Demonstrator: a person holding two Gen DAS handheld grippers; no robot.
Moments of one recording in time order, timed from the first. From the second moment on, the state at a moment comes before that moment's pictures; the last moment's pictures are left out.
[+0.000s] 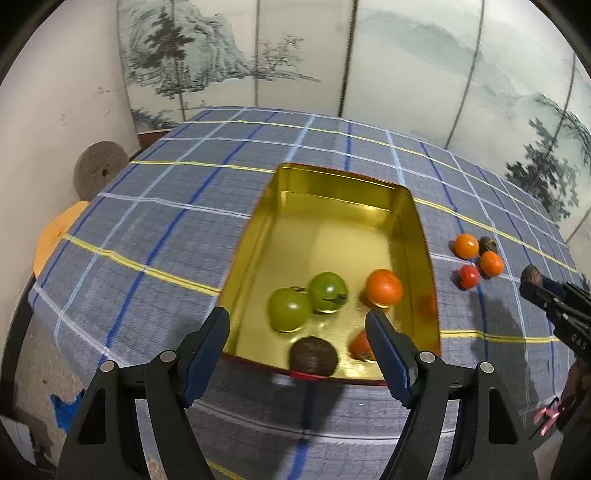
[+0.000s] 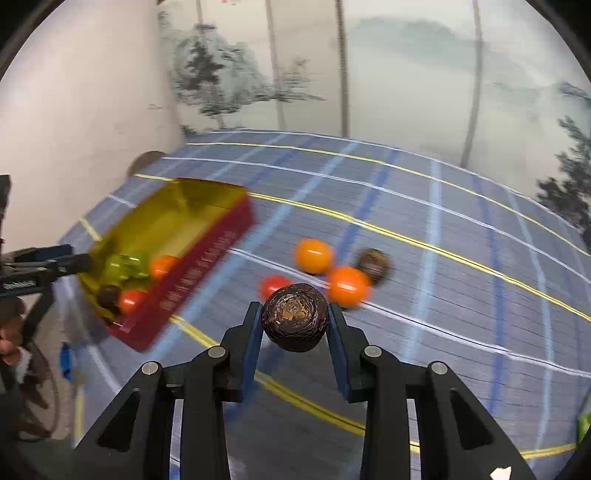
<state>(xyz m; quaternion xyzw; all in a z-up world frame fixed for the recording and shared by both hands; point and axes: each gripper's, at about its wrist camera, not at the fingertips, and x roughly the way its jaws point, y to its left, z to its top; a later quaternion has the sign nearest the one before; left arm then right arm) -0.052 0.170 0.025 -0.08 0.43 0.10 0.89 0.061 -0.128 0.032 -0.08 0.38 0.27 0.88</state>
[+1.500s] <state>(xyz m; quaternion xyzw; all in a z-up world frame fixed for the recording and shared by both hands) -0.084 0.233 0.013 -0.12 0.44 0.17 0.88 0.041 0.056 -0.011 -0.19 0.40 0.39 0.81</state>
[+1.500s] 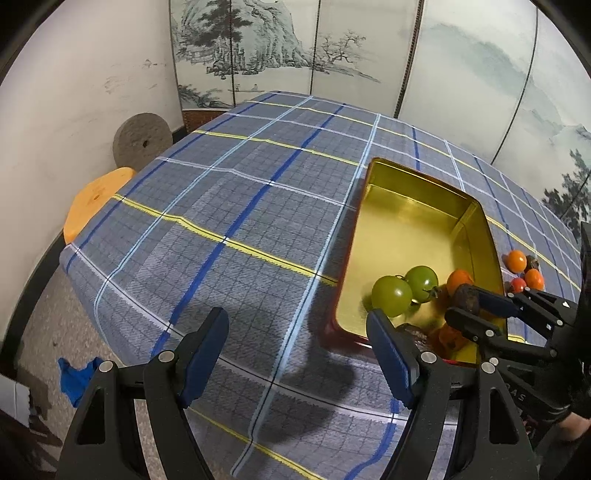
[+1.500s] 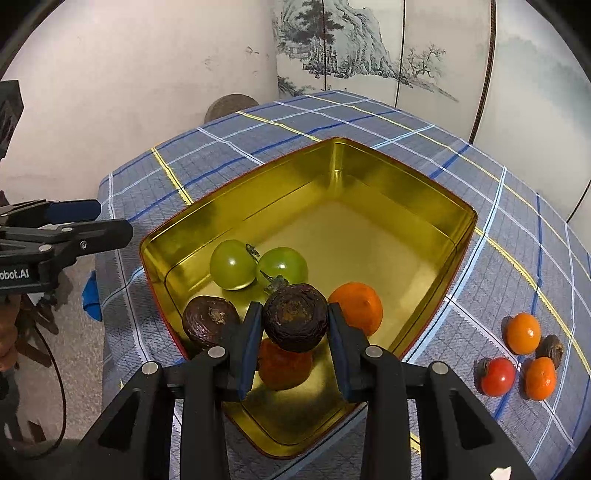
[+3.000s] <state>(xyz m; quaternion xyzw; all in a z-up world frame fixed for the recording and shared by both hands) -0.032 0.134 0.027 -0.08 0.45 0.05 0.89 0.103 -0.140 -0.002 -0.08 0.41 0.21 0.89</state>
